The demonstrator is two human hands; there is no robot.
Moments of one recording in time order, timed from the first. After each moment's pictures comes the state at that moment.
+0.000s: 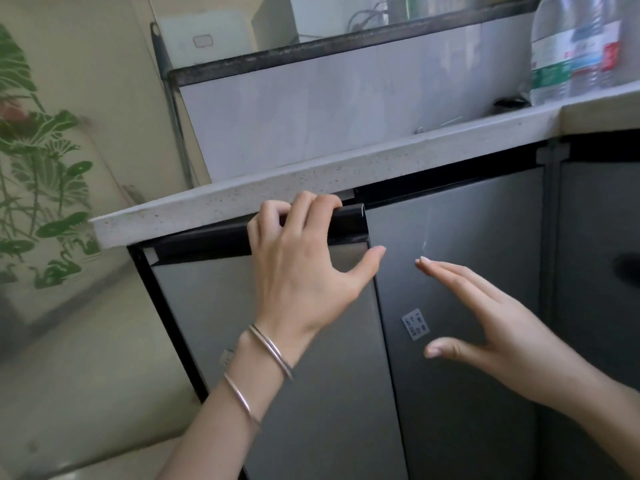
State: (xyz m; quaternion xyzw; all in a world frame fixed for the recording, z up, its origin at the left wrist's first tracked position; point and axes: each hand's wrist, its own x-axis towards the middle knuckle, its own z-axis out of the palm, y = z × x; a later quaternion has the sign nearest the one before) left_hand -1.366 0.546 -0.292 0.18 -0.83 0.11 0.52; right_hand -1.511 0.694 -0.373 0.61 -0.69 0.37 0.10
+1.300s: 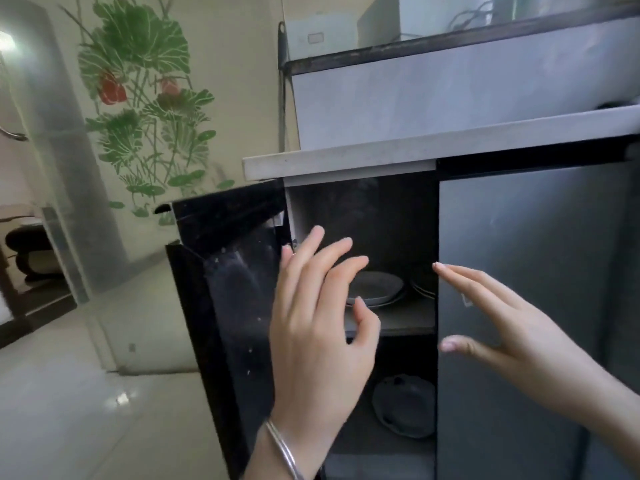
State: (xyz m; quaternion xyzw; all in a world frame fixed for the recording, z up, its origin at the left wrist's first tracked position) left_hand -1.233 0.626 -0.381 0.18 -0.76 0.12 0.62; right_hand -1.422 0.719 -0.388 0.69 -0.64 0.33 0.10
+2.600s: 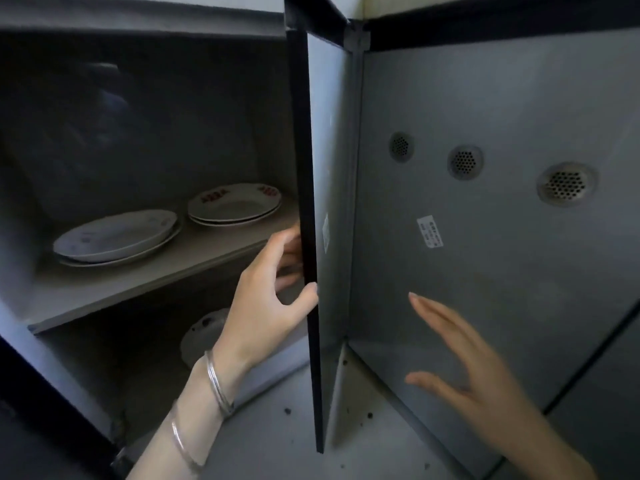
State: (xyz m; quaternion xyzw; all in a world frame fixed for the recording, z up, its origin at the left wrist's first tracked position) left_hand -1.391 0.639 -0.482 -0.04 -0.83 -0.47 0.30; right_hand -1.451 0.878 -0.532 0.42 -0.81 0.40 0.08
